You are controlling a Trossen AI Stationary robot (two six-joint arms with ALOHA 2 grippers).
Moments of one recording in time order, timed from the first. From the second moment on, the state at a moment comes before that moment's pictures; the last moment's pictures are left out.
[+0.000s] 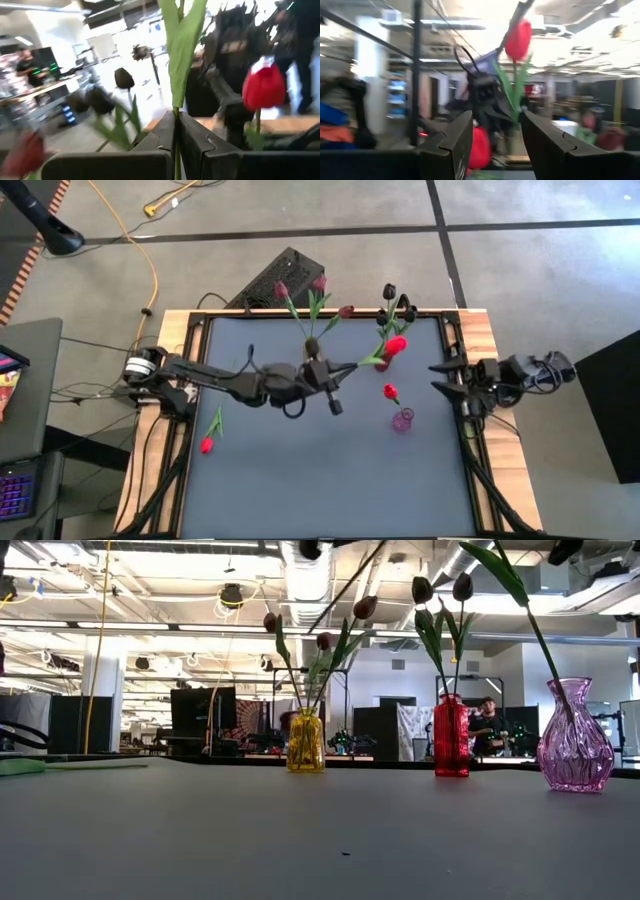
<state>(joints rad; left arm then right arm) -0.09 1.68 1.19 0.59 -0.49 0.26 0.35 0.17 0.35 0.23 0.31 -0.14</state>
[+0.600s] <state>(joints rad) 0.02 1.77 1.45 0.43 -0.08 0.12 0.12 0.57 0.64 0.13 0.23 -0.11</state>
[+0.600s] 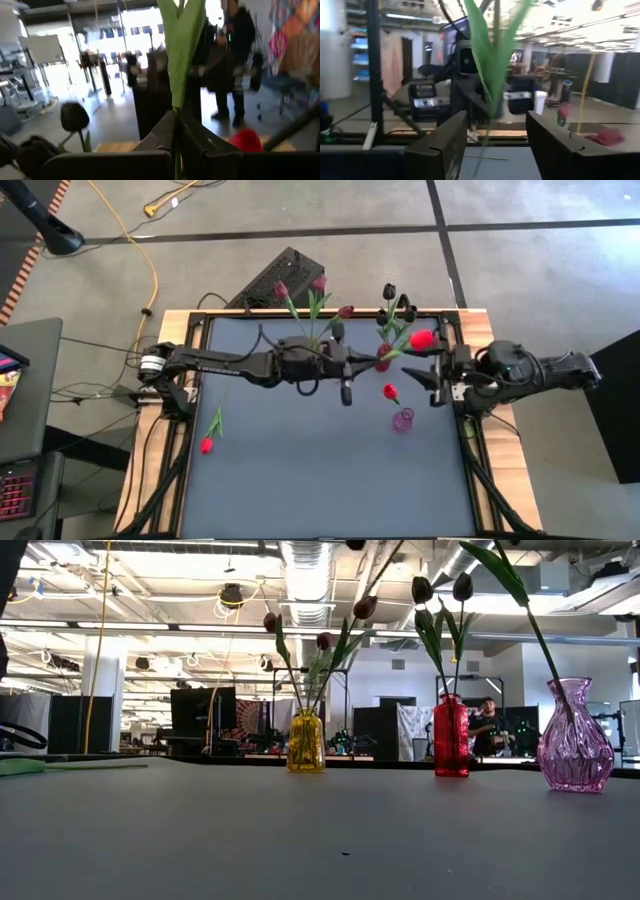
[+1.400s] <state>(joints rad) 0.02 1.77 1.47 0.38 -0.07 0.16 0.04 0.80 0.73 0.26 0.10 -0.14</state>
